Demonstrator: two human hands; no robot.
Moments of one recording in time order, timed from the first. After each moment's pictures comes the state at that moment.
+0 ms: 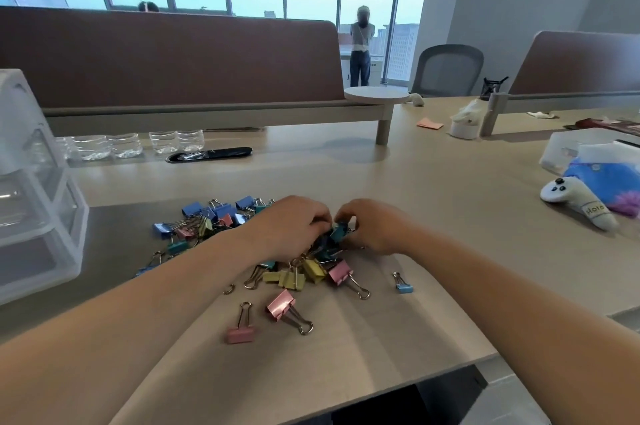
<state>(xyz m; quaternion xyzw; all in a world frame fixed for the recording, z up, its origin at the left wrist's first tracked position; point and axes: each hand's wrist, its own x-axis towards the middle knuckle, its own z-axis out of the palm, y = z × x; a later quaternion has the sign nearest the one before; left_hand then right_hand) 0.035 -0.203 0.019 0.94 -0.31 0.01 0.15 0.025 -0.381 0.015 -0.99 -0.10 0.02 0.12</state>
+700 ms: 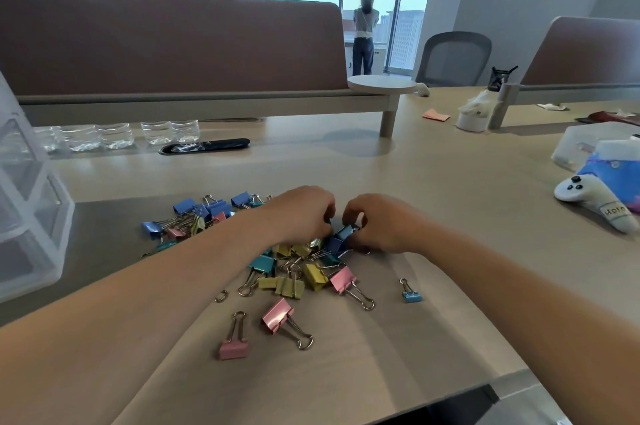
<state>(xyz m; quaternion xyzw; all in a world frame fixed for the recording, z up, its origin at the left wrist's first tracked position) 0.070 -0.223 0.016 0.95 -0.29 -0.01 0.10 0.037 -0.392 0.014 -0.98 -0.11 0.02 0.14</state>
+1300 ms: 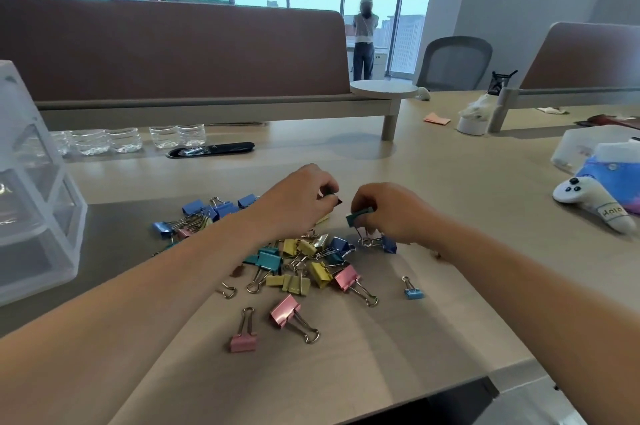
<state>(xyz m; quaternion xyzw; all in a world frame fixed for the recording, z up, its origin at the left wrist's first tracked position) 0.050 -0.207 0.034 0.91 -0.30 0.09 0.27 0.034 -0.394 0.025 -0.97 -0.09 -0.03 0.22</state>
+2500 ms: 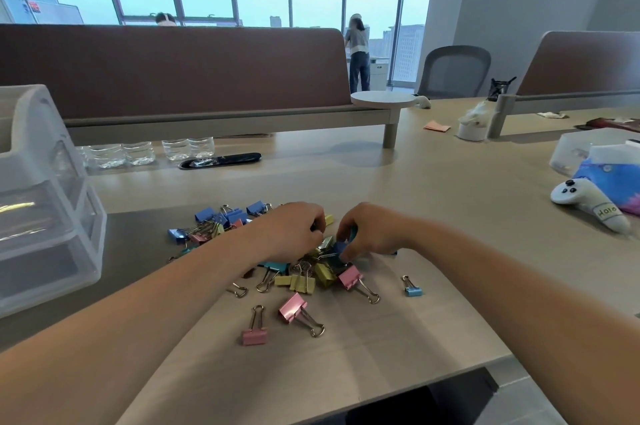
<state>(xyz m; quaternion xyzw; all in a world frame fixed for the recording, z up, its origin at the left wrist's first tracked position) 0.027 -0.190 0.028 0.95 -0.26 -0.03 0.14 0.023 -0.368 0.030 -0.98 -0.14 0.09 0.14</state>
